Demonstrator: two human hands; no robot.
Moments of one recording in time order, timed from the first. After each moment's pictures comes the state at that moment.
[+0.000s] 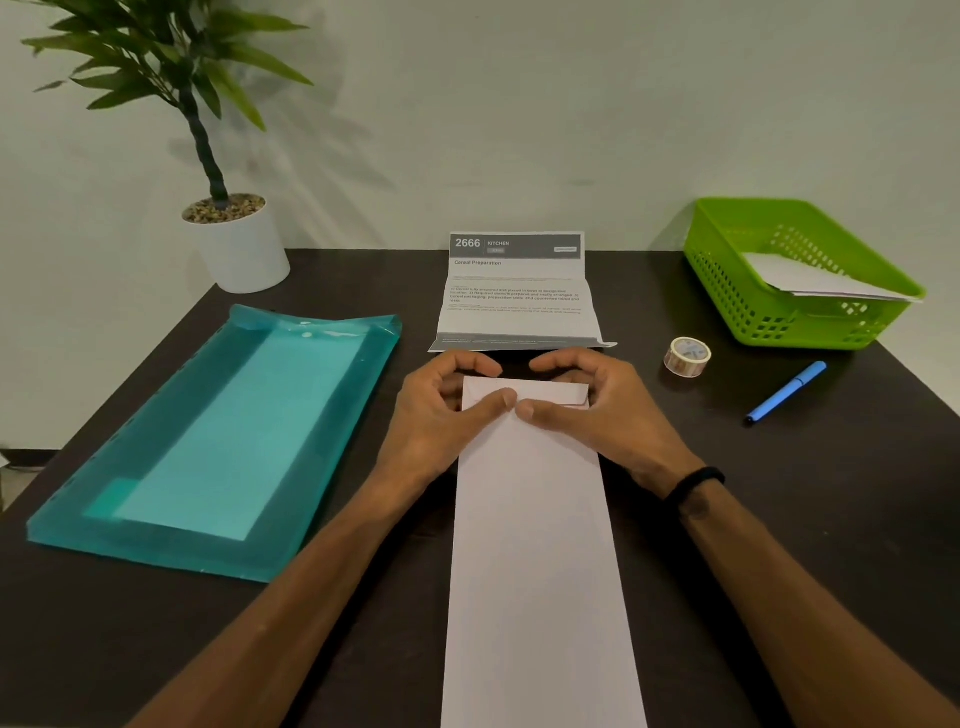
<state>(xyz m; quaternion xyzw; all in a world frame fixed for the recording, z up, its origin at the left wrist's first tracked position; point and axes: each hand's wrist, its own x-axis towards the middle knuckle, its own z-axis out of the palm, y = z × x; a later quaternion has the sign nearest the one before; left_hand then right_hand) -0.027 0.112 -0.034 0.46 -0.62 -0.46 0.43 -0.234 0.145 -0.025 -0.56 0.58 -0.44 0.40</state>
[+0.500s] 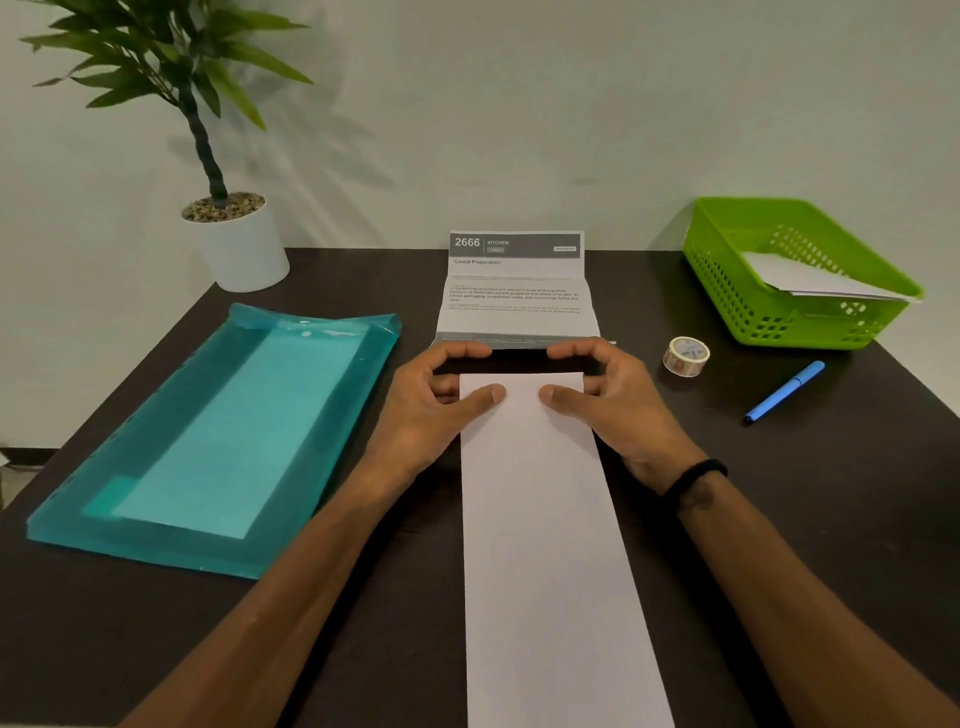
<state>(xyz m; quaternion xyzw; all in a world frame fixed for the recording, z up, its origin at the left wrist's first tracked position) -0.020 0.106 -0.029 0.46 -0.63 -0.46 0.43 -0.239 0.141 -0.025 -0.49 0.57 -0.48 0.45</state>
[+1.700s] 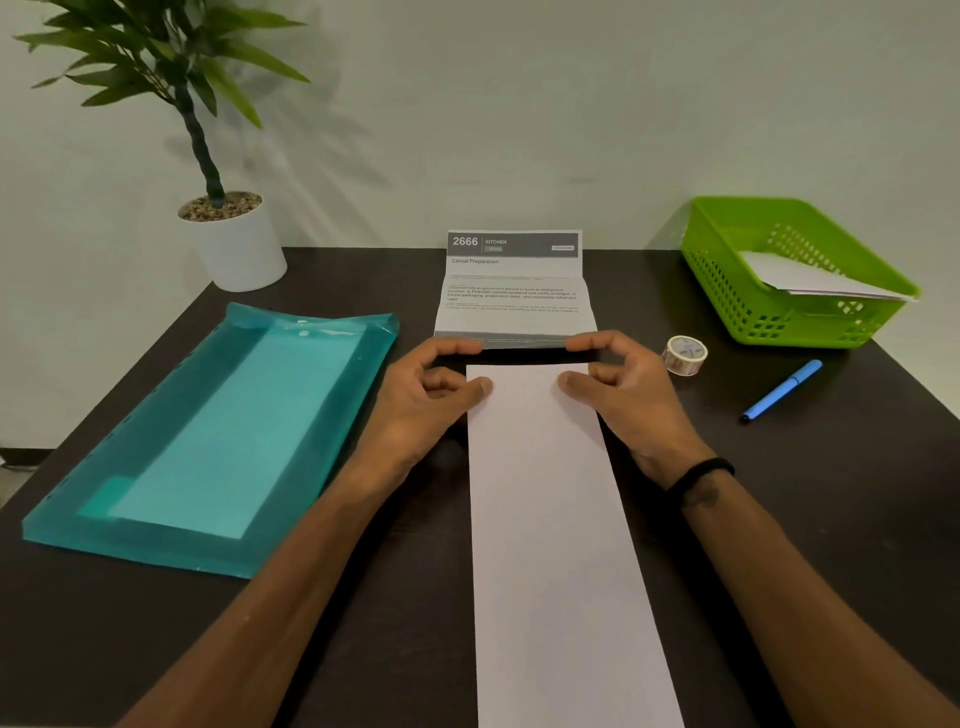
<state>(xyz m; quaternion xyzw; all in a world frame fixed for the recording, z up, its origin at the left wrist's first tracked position) -0.017 0.108 -0.025 0.45 -0.60 -0.49 0.44 -0.244 0.143 -0.023 -0.48 0.56 -0.53 0.42</state>
